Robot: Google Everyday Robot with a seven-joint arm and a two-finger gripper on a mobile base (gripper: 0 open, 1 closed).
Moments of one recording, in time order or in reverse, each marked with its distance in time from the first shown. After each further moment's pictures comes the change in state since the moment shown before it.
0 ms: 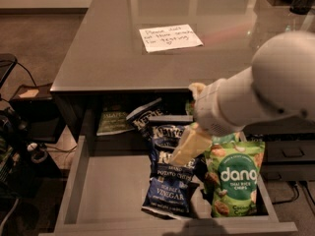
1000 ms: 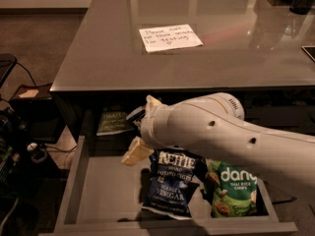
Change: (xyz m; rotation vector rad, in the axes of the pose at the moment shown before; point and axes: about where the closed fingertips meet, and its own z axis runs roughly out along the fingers) arm -0.056 0.009 0.134 0.124 -0.113 -0.016
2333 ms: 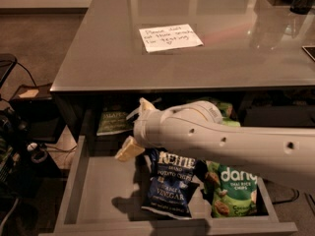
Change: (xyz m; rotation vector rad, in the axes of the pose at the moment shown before) arm 0.006 -0.008 0.056 0.028 -0.059 0.009
